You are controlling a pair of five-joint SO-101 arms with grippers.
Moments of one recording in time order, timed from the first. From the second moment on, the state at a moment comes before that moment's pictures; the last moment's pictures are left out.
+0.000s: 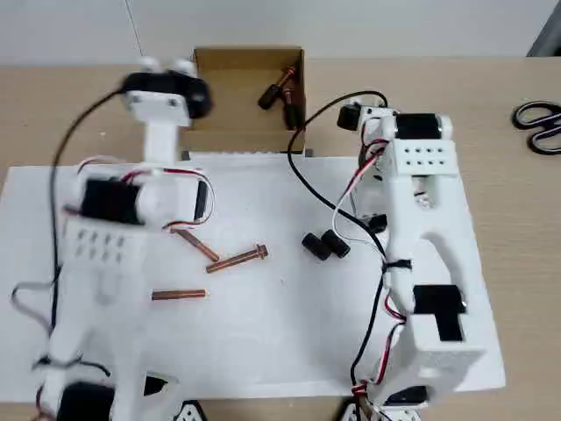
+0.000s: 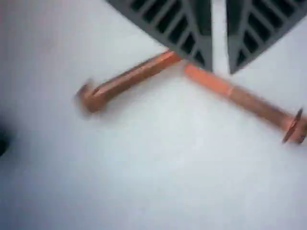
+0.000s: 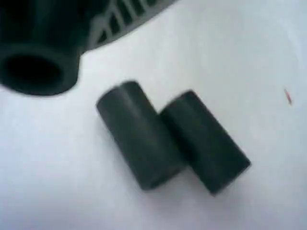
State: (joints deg) left arm 6.8 -18.4 3.5 93.4 3.6; right arm -4.0 10.8 -10.9 97.8 7.4
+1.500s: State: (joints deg) left arm 21.3 9.5 3.0 93.6 -39.7; right arm 0.2 -13.8 19.9 91.3 9.7
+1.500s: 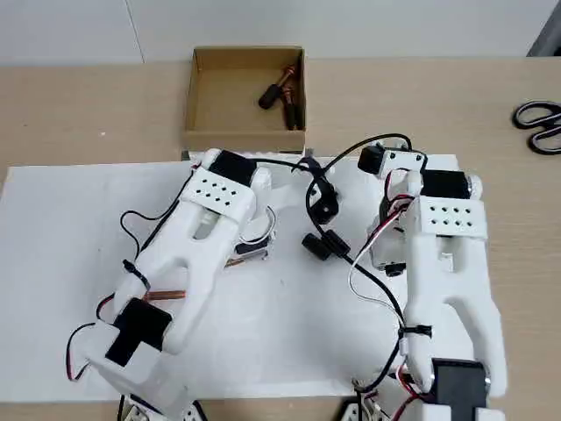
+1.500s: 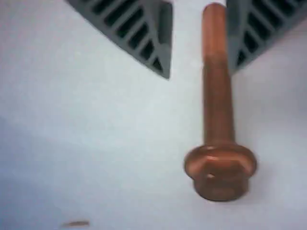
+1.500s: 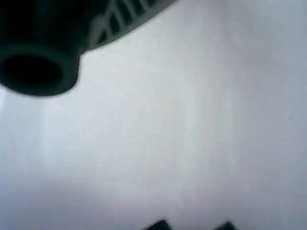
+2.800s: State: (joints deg) left arm 21.1 17.0 11.3 80.1 -44.6; right arm 0.2 -13.8 20.0 91.3 9.7
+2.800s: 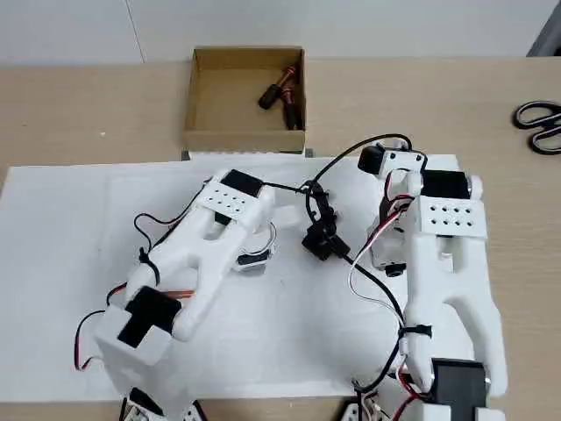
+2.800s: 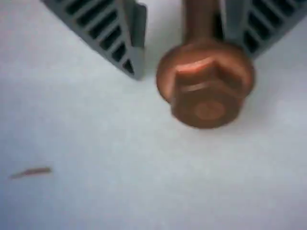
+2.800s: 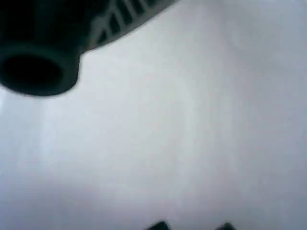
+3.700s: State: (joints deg) left arm 21.2 9.5 -2.2 92.2 -38.0; right arm -0.3 -22.1 20.0 92.2 11.6
